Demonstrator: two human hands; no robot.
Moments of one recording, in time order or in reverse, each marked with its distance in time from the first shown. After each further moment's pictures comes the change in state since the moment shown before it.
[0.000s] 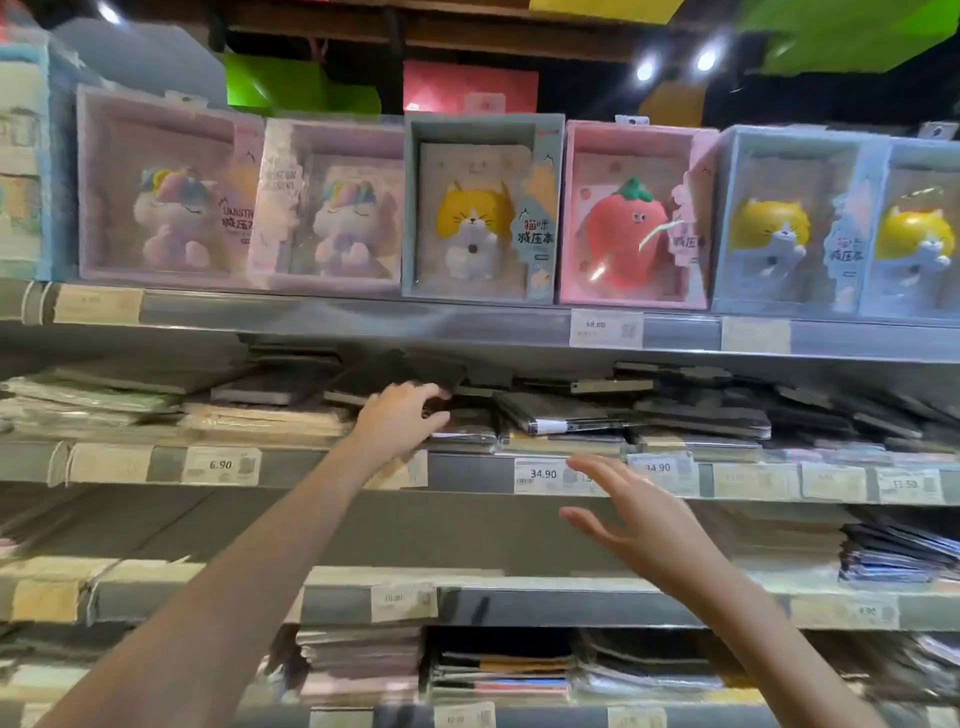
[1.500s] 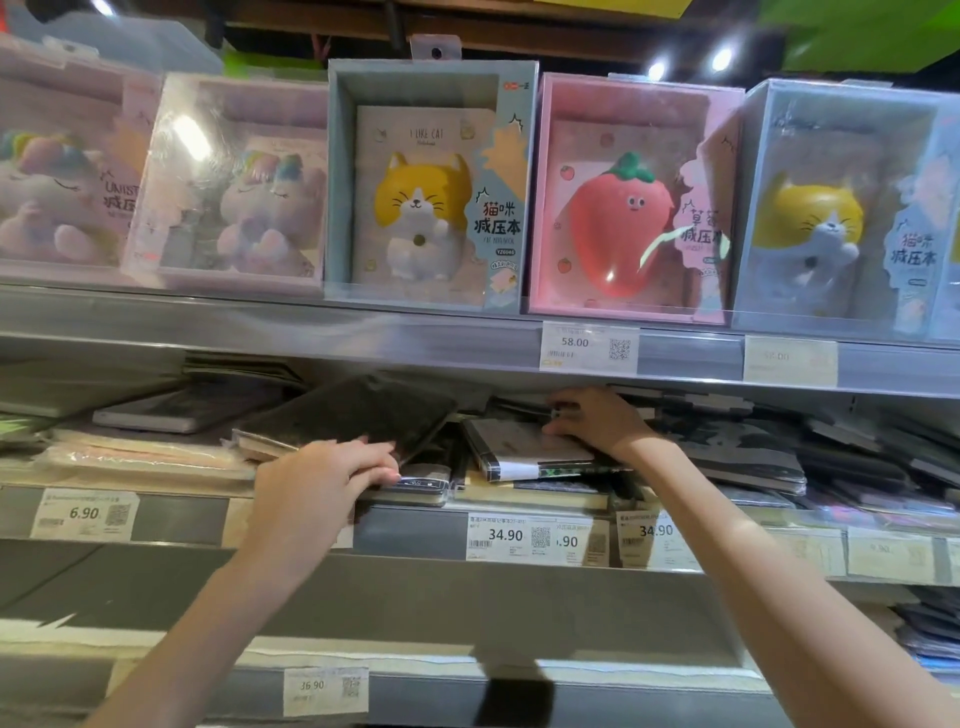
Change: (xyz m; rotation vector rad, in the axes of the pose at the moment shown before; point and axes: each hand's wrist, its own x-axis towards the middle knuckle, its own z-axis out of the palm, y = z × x) left_hand -0.022 0.016 0.026 -0.077 0.376 -0.022; right_hand 0.211 0.113 0.012 0.100 -0.041 0.047
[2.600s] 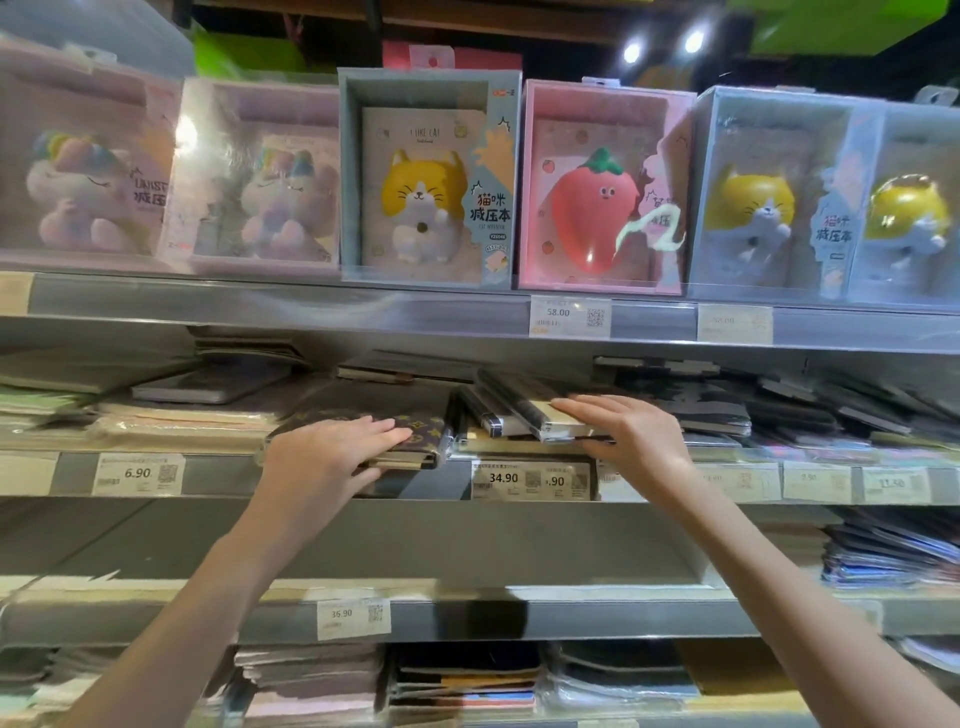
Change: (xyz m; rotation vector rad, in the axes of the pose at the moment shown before) left_hand -0.029 -0.022 -0.021 0.155 0.001 0.486; right_hand -0.130 -0.015 -0.004 -0.285 0.468 -0.360
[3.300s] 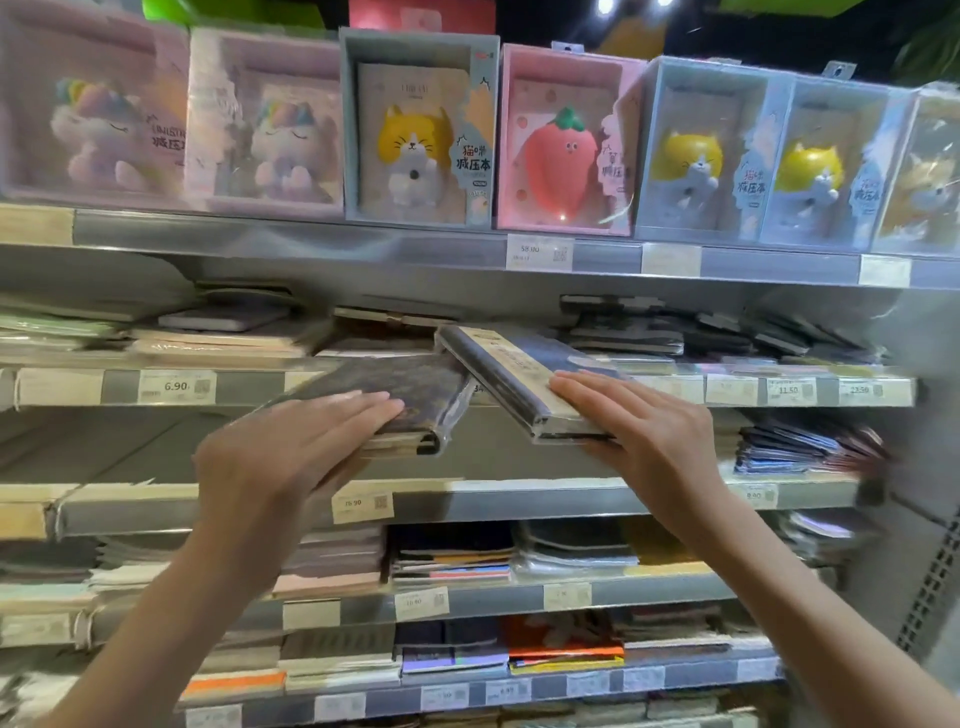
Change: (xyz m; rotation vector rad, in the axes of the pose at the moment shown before) left_hand -0.091 0.075 -0.103 -0.068 0.389 0.146; right_hand -0.095 -0.109 -0.119 -0.034 0.296 -0.198
